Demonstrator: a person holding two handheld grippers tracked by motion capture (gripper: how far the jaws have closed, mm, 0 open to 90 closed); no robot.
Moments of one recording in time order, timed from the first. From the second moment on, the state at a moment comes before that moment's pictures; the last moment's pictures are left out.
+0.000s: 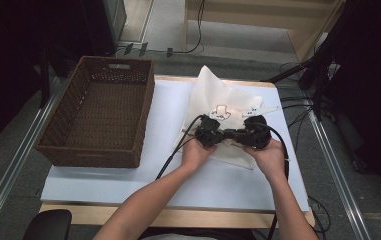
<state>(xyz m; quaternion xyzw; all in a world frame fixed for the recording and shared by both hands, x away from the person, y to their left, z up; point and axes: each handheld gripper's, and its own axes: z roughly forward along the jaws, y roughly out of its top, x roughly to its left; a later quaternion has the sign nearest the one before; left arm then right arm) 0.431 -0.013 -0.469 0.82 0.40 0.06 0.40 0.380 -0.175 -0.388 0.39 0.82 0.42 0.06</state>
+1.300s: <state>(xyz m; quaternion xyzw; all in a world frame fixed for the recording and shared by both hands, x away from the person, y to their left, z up) 0.426 0.007 -0.453 0.82 0.37 0.05 0.43 0.382 -0.185 -0.389 0.40 0.81 0.43 0.06</state>
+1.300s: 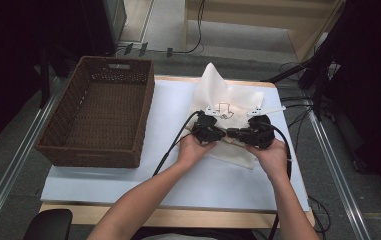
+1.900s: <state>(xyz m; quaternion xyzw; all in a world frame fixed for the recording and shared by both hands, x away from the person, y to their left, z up) 0.403 0.049 -0.428 0.83 0.34 0.04 0.44 0.382 -0.184 -0.389 0.40 0.81 0.43 0.06</state>
